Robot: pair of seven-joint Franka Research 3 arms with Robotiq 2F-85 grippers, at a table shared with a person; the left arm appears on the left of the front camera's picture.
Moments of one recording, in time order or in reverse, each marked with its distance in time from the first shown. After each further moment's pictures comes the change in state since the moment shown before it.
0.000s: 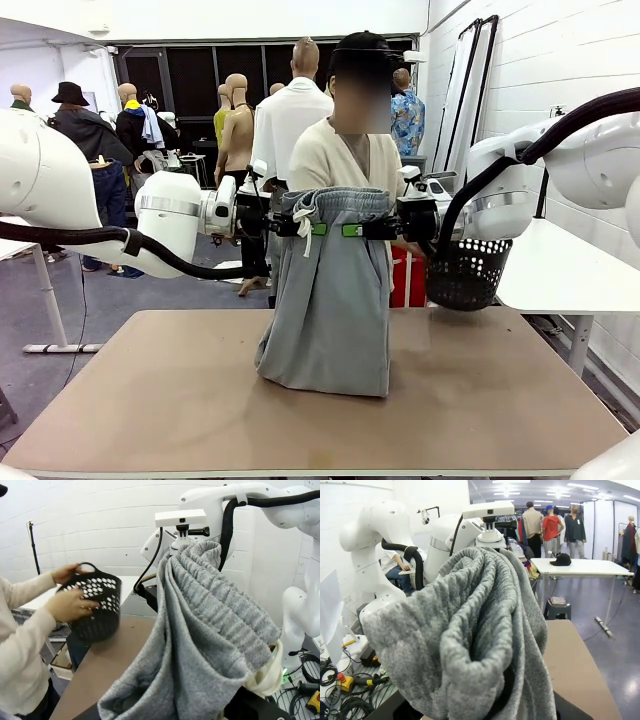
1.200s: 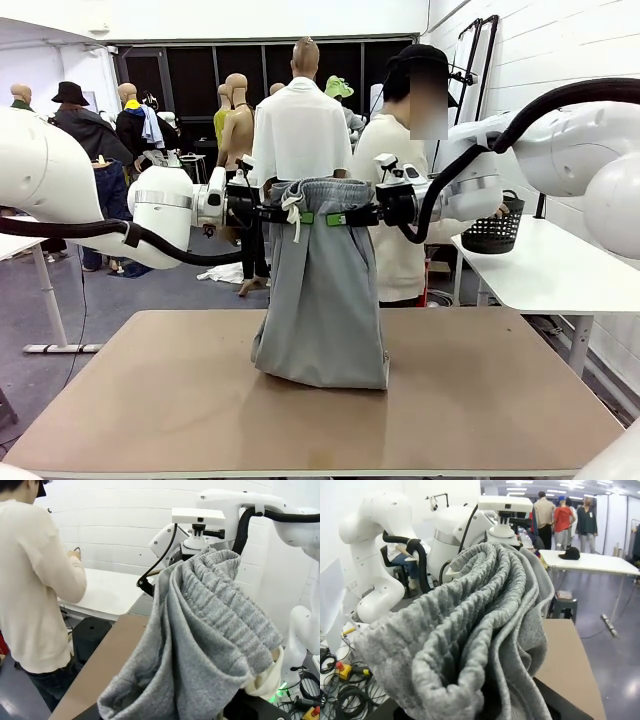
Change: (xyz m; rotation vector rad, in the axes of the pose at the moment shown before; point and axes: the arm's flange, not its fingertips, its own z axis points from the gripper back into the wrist) left arm 0.011 0.042 0.024 0.054 -0.027 0.102; right arm 0.036 -0.051 -0.025 0.054 0.074 0.037
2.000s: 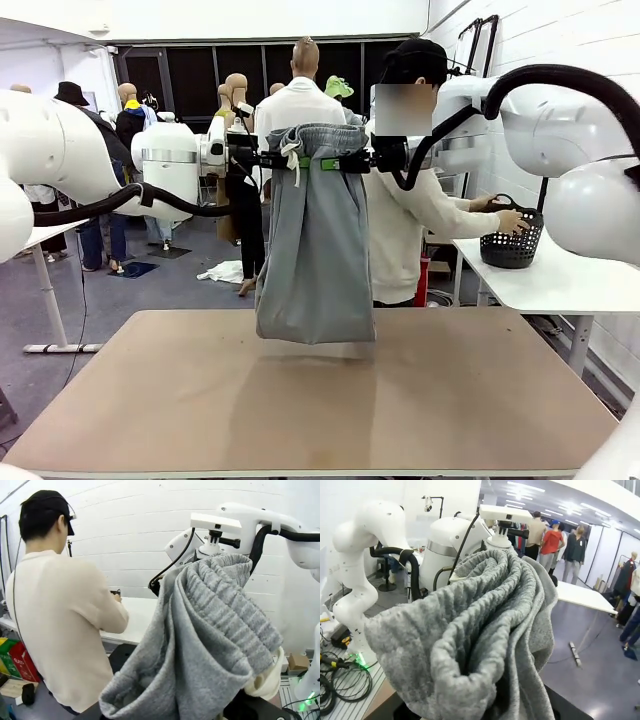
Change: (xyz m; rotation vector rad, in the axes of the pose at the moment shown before) left arm 0.102 0.055 0.012 0.091 -0.061 -0.132; right arm 0.103 -0.065 0.016 -0.042 -0.018 0.214
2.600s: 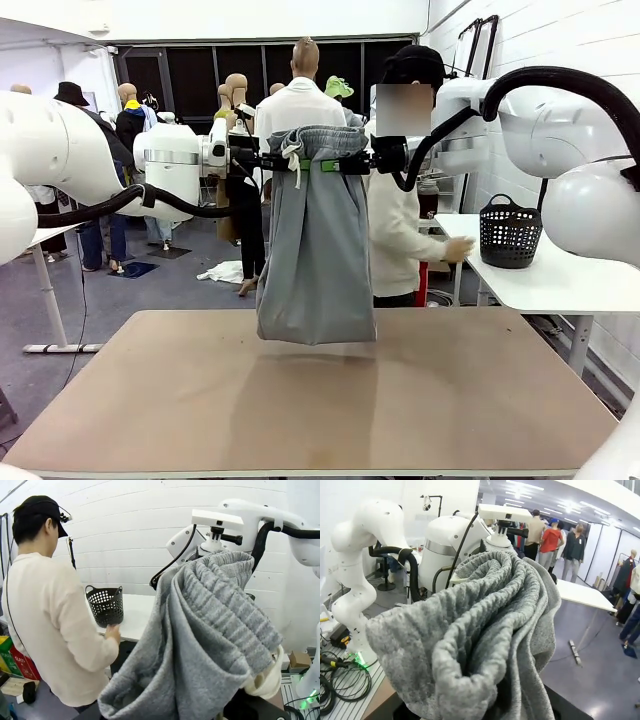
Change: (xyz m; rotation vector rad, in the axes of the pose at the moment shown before) left arm -0.003 0.002 -0.003 -0.001 0.013 -0.001; right arm -0.003 0.001 0.001 -0.007 0.004 -0.007
